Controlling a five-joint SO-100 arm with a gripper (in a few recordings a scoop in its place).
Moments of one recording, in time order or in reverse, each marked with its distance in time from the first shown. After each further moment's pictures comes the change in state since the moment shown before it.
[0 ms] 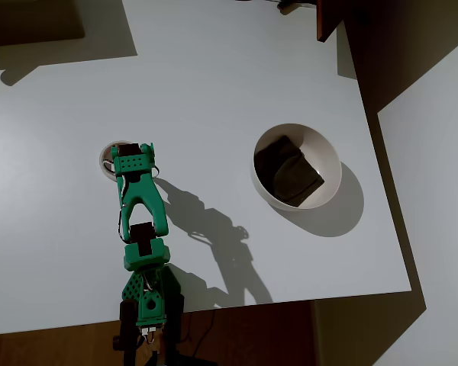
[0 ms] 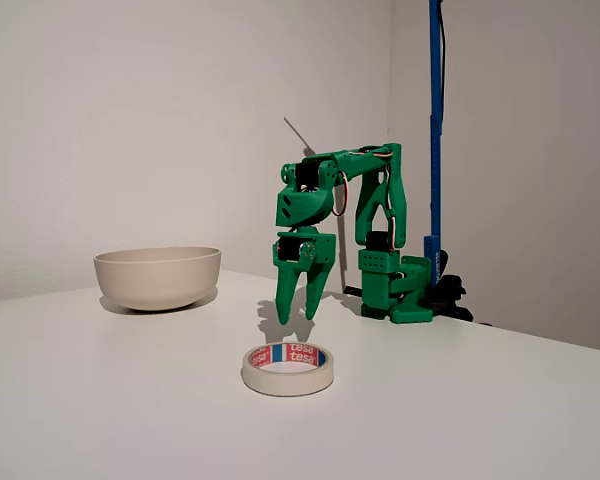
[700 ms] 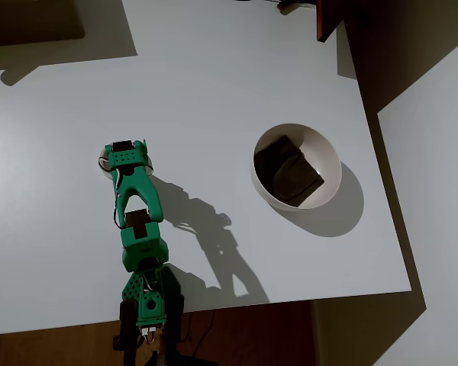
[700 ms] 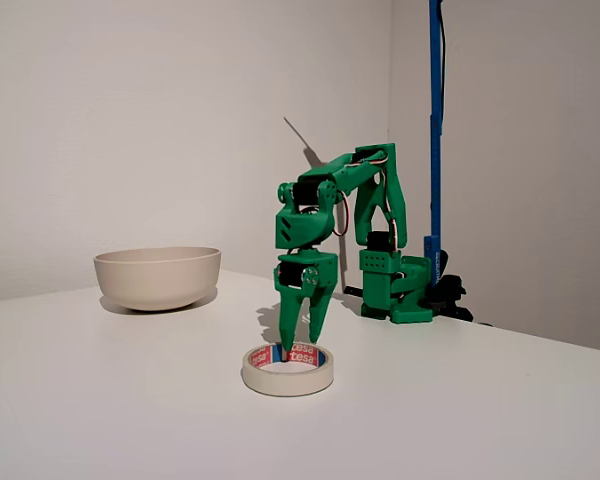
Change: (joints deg) arm -3.4 -10.5 -3.4 -2.1 1.8
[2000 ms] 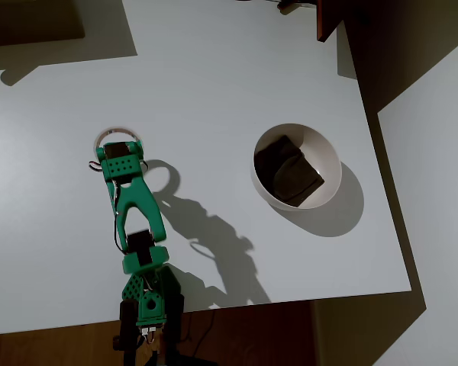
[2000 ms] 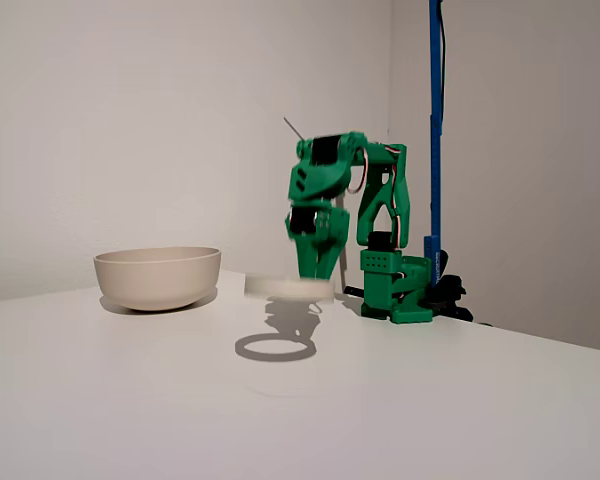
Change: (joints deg) arm -1.8 20.7 -1.1 5.9 2.9
